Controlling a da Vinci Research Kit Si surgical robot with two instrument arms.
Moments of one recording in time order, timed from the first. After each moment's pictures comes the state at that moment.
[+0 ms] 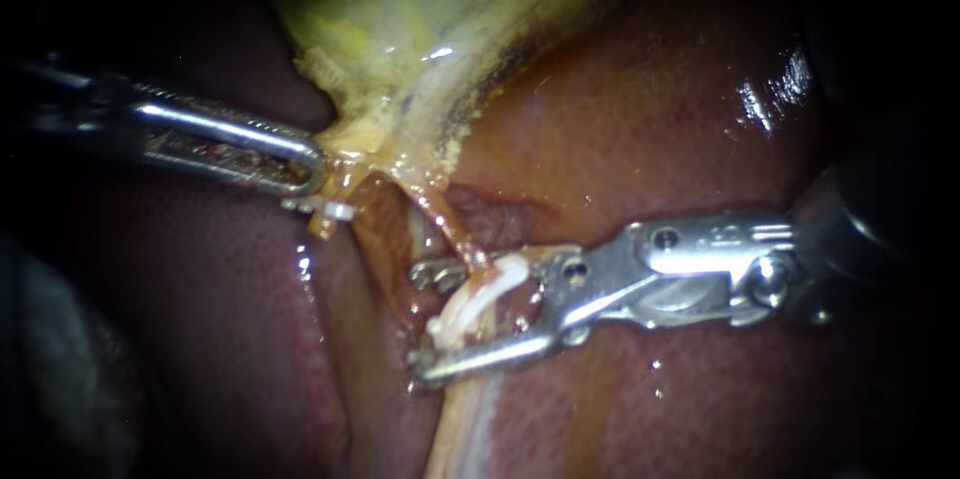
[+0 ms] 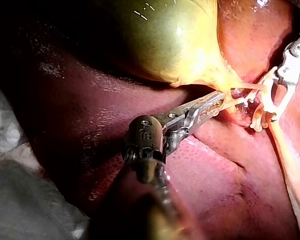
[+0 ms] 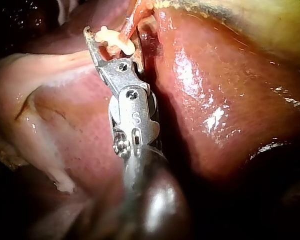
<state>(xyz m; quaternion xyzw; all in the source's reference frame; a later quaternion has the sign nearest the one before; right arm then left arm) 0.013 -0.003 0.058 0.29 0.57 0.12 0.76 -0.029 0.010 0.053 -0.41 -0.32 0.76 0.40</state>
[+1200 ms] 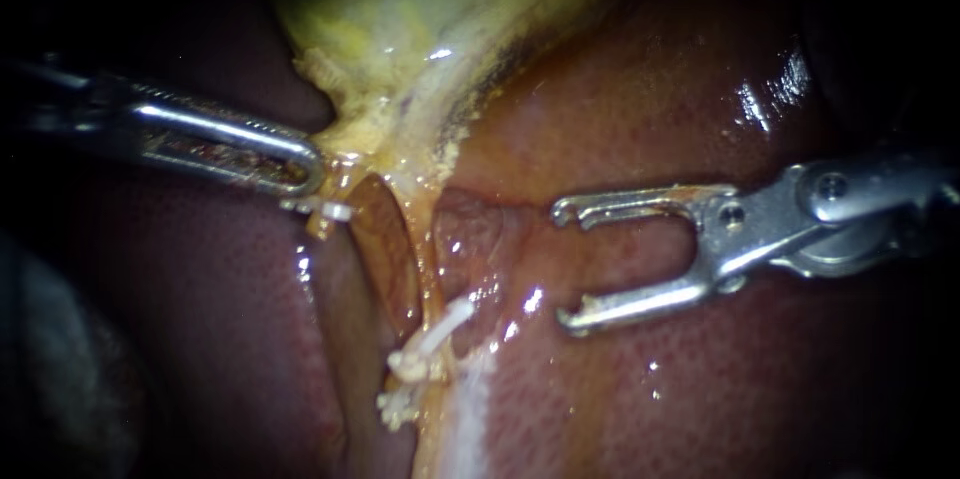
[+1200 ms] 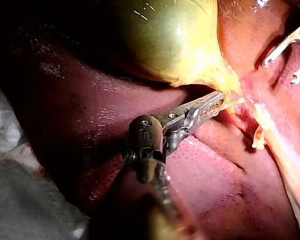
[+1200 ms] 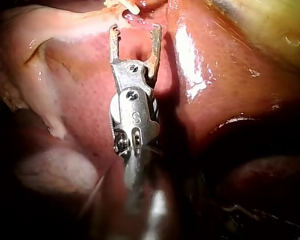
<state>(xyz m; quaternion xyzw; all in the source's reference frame) 0.004 0.002 0.053 0.24 0.55 0.09 0.79 -0.029 0.010 0.053 -0.41 -0.32 0.76 0.40</state>
